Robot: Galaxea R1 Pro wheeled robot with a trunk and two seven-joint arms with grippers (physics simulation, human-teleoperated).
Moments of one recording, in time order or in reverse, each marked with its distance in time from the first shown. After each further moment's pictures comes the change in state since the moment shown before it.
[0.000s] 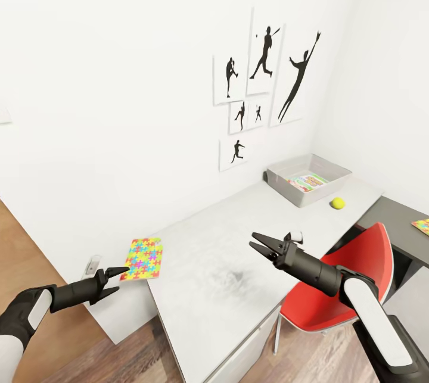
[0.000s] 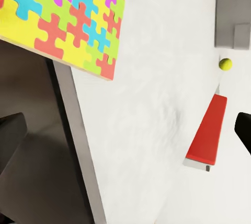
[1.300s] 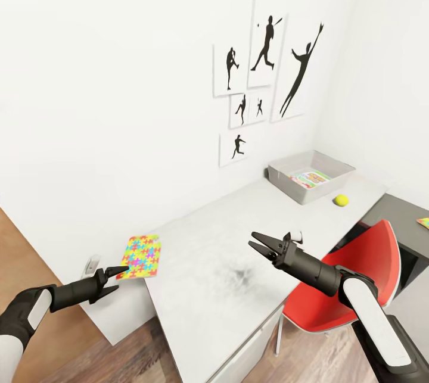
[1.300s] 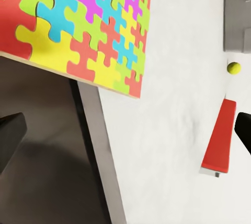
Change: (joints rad) left arm 0.000 0.000 0.001 0.000 -0.001 -0.027 0.000; right arm 0.000 0.007 -0.002 0.000 0.000 0.000 0.001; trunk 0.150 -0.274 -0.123
